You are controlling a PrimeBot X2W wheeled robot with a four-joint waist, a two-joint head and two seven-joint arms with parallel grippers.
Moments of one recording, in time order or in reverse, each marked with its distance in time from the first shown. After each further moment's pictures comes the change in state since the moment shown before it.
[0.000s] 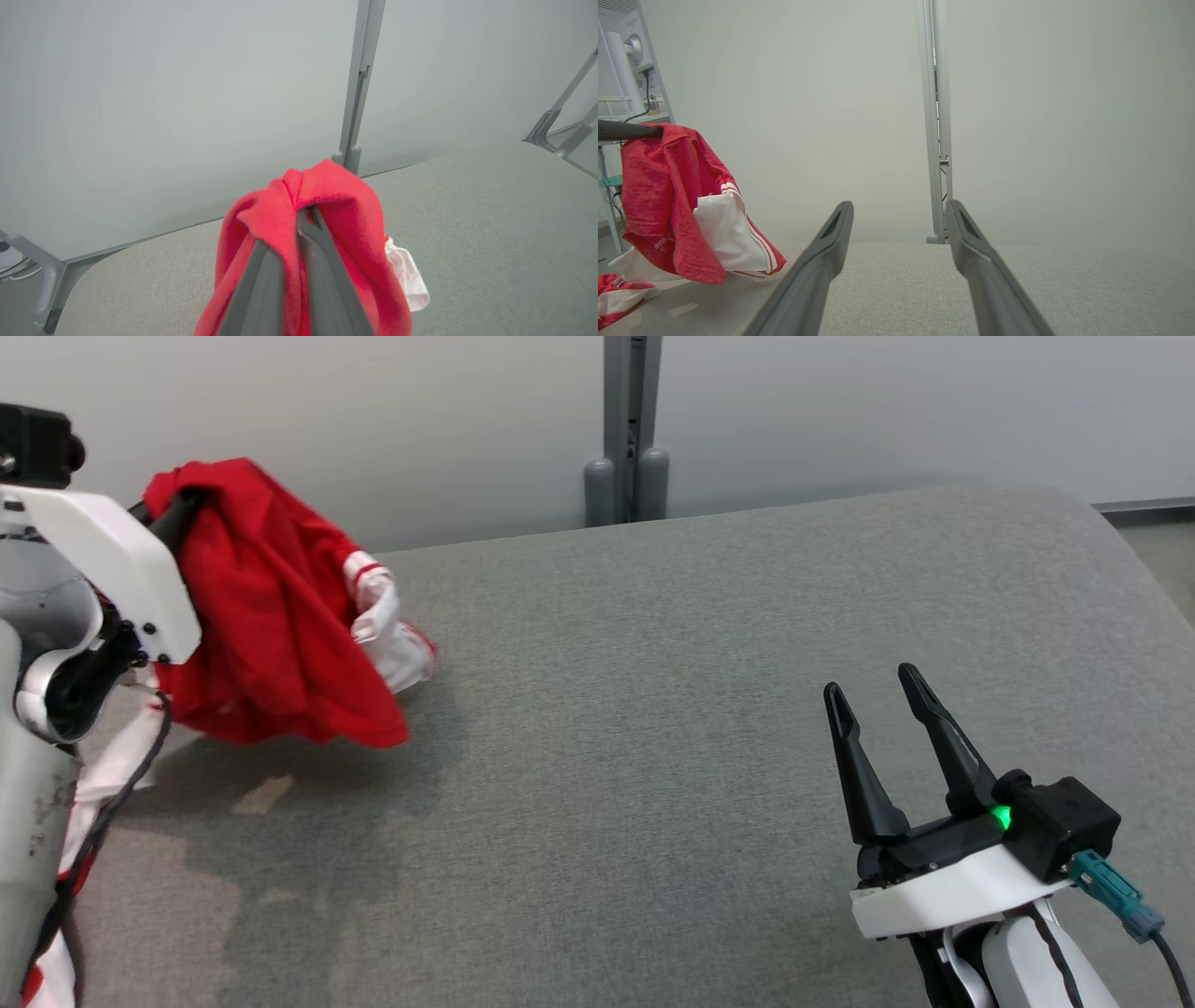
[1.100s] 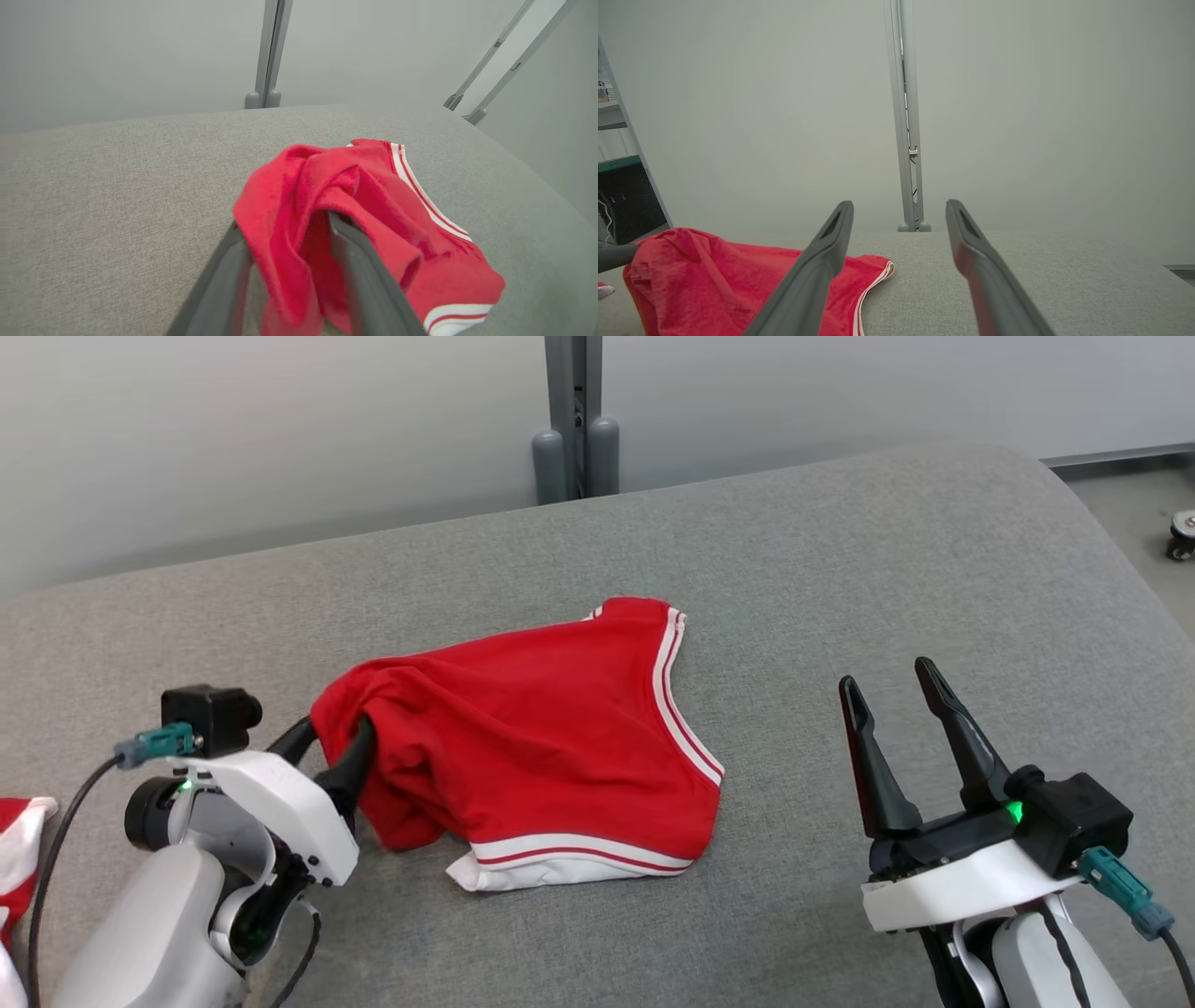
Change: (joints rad) left arm 0.365 -0.140 -0.085 -0.048 -0.076 0.005 -0.320; right arm -0.005 0.000 -0.029 0.001 -0.021 0.000 0.000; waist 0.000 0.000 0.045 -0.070
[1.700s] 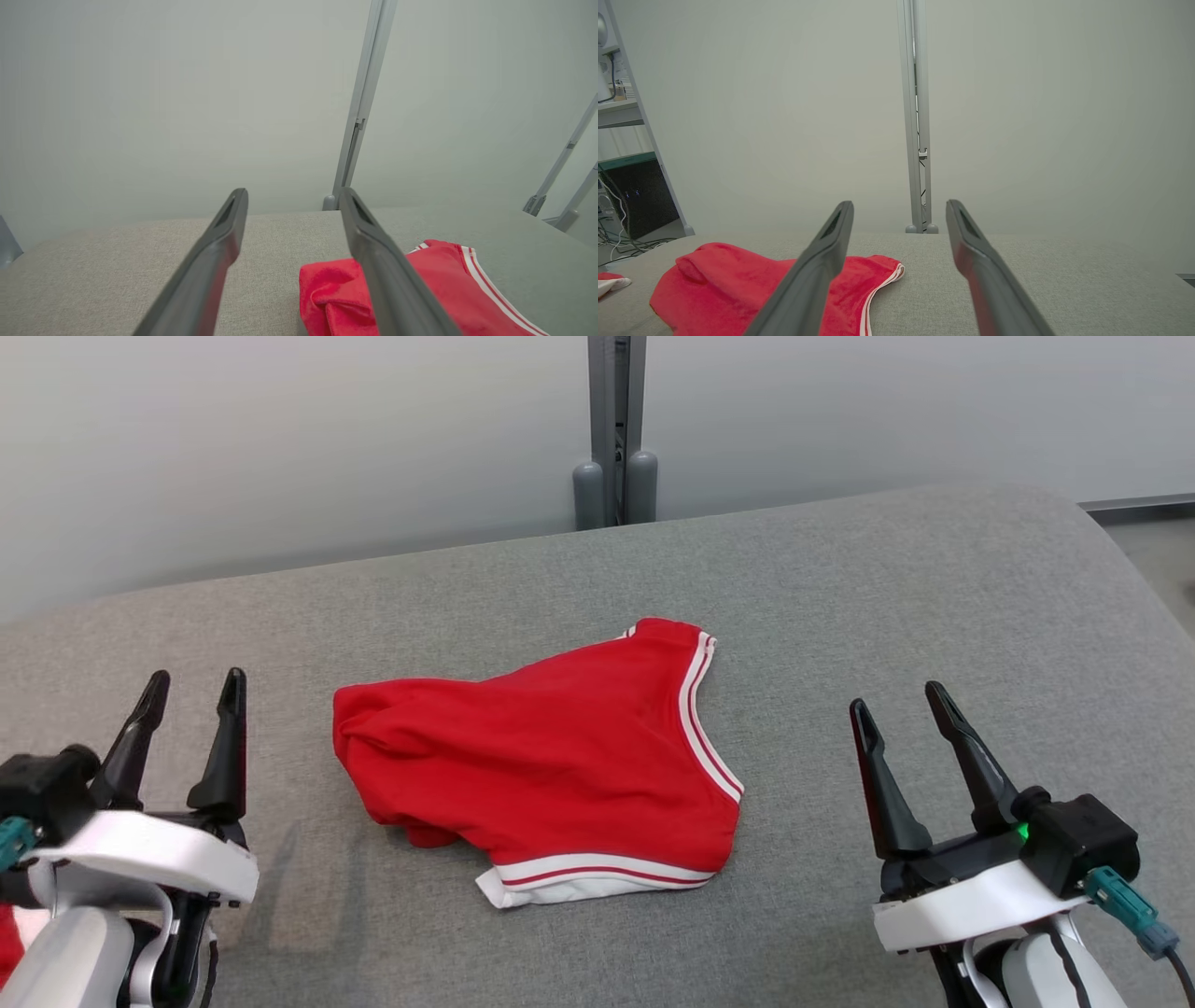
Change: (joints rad) left arm 0.165 0.105 0.135 -0.206 0.060 0.164 -0.266; right arm 0.035 -0.006 -0.011 0.003 -0.015 0.000 0.000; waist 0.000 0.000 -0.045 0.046
